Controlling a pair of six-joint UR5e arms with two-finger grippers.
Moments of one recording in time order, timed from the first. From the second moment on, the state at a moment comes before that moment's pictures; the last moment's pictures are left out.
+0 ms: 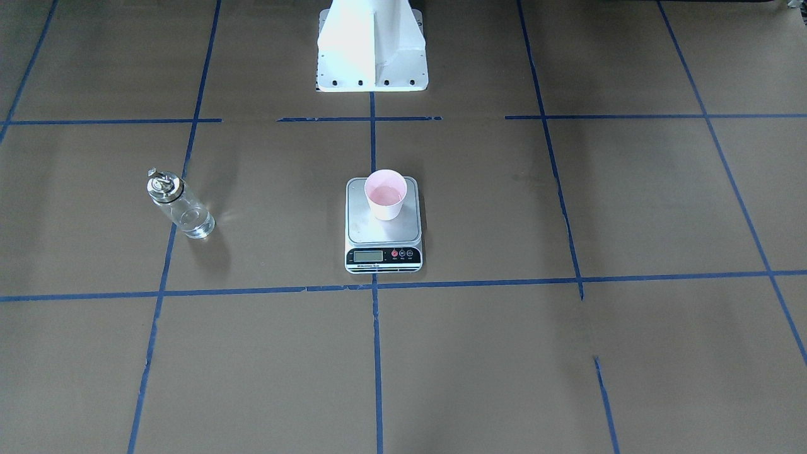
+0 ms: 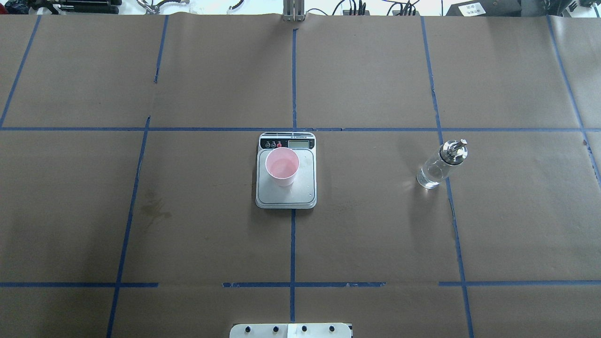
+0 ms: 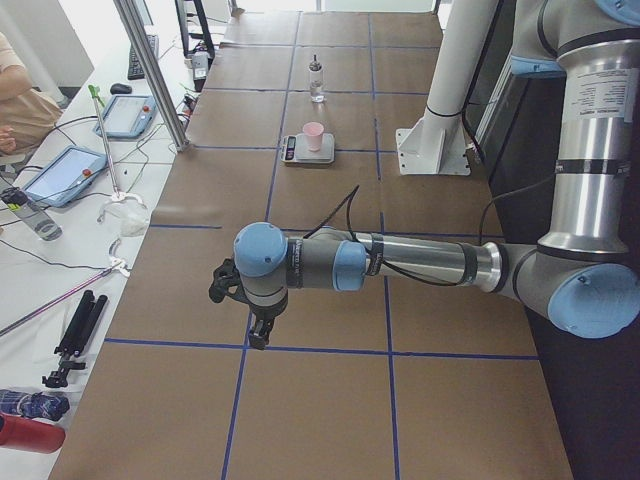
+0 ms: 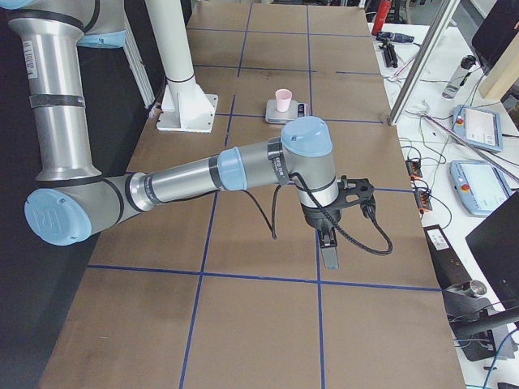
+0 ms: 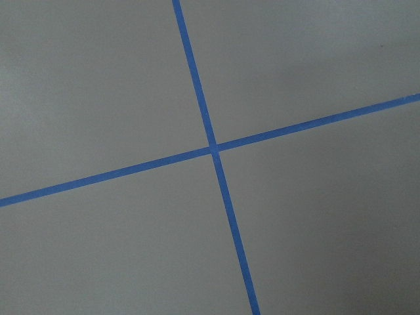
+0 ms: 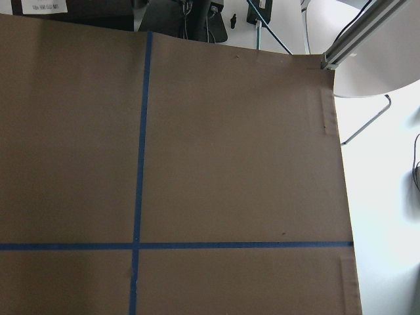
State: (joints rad) left arm -1.64 -1.57 -1.67 -1.52 -2.41 0.26; right arm 1.71 -1.46 1.80 -1.69 2.12 0.00
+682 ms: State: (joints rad) left arm -1.64 -1.57 -1.67 -1.52 -2.40 0.26; right arm 1.57 -1.46 1.80 -1.86 2.14 0.01
